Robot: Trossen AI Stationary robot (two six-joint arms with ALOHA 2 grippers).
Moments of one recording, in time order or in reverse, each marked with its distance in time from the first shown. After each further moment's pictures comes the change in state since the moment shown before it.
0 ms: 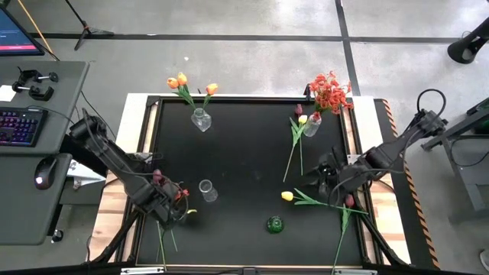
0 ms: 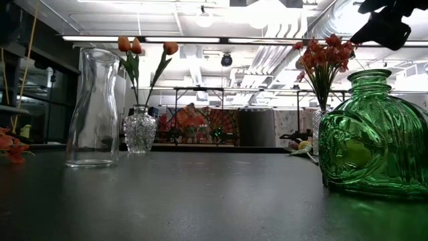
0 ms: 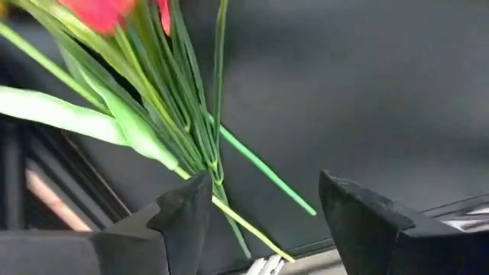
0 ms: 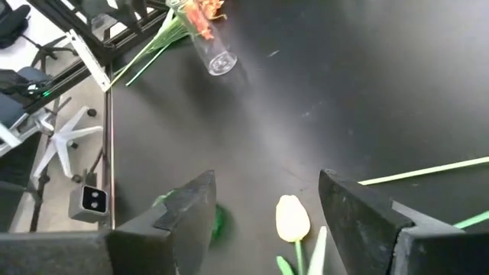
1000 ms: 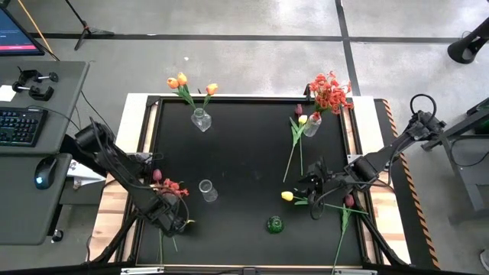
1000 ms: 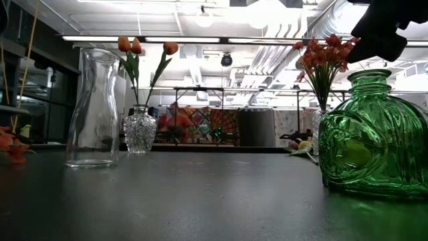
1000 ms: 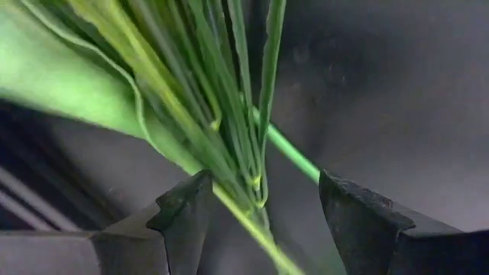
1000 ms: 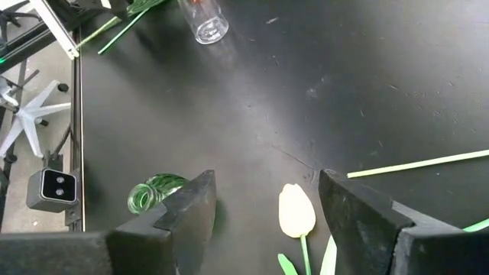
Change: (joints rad) left arm -0.061 0.141 -0.139 0.237 0.111 -0.052; right arm 0.000 0.176 0.000 0.071 -0.017 0.005
